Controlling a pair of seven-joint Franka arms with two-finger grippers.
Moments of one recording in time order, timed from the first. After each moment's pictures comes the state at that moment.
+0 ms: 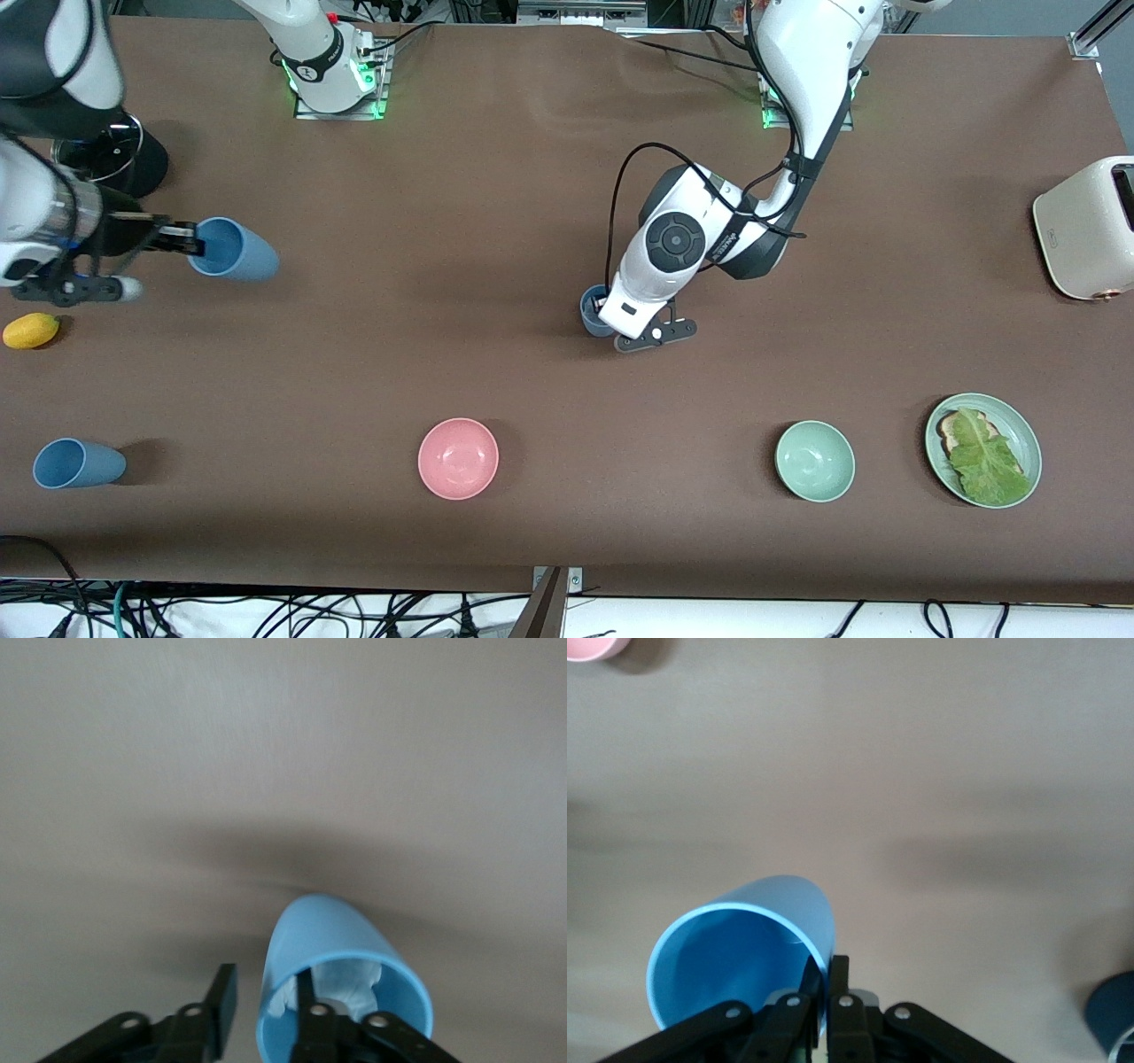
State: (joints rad) left arm -0.56 0.63 -0.04 -1.58 -0.16 2.18 -0.79; right arm 0.24 0.18 -0.19 -1.61 0.10 1.57 0.09
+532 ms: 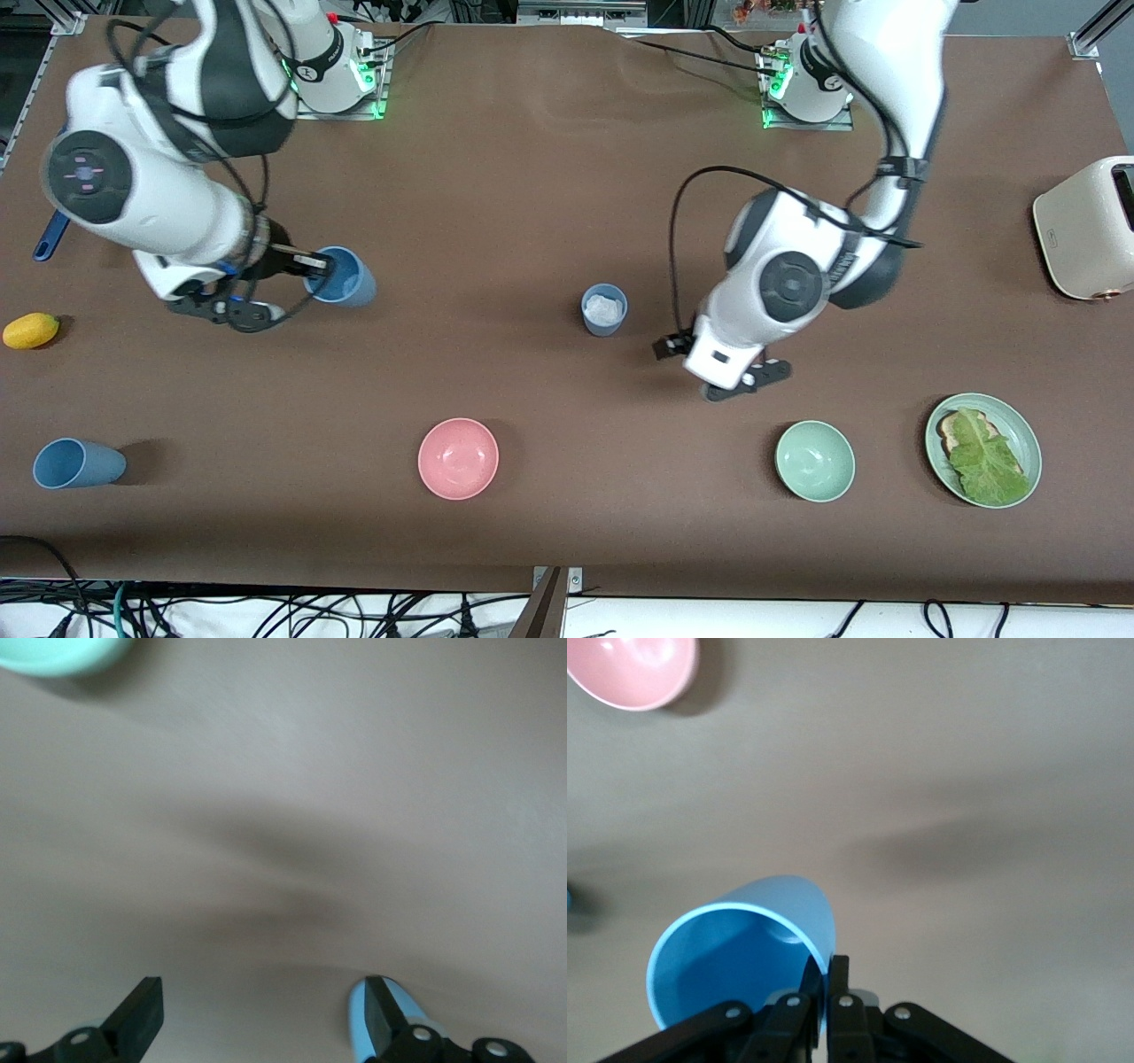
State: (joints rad) left arm -0.36 0.61 -0.01 -1.40 -0.15 1.92 -0.66; right arm 0.47 0.28 -0.17 -1.56 0.10 1.68 0.50
